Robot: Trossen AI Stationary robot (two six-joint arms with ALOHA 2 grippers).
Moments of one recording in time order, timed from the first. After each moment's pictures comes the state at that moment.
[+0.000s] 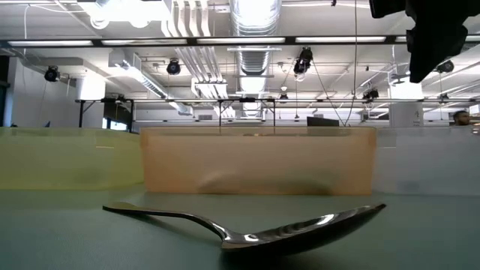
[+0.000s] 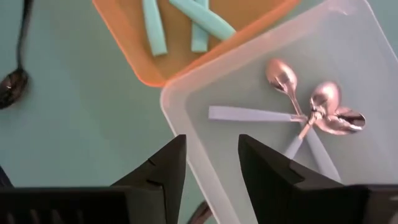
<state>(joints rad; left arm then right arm) -1.05 1.91 1.52 -1.22 -0.01 -1.45 0.48 1.35 1.08 -0.98 0.21 1.04</state>
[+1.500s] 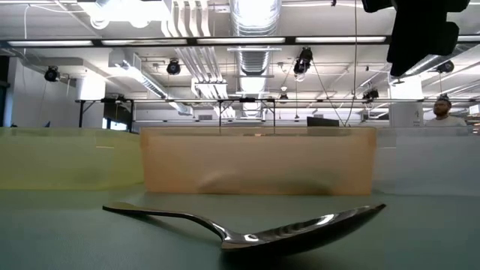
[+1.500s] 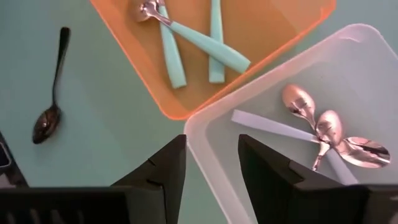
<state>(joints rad) -0.95 1.97 1.24 -0.88 0.16 -1.00 0.48 1.35 1.08 -0.88 0.27 1.09</state>
